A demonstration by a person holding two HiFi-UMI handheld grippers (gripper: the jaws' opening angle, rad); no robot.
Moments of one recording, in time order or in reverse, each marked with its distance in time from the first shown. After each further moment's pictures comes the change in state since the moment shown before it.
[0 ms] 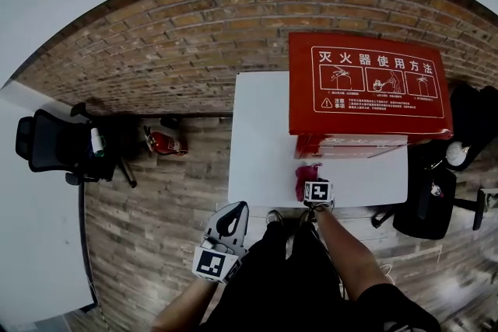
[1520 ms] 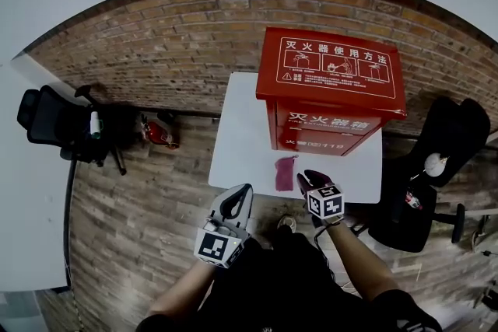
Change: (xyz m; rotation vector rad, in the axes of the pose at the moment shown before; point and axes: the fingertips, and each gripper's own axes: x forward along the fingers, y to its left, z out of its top) left arm -0.012 -0.119 0.037 0.024 -0.175 0.019; right arm -0.229 0.017 0.046 -0.330 -0.395 0.369
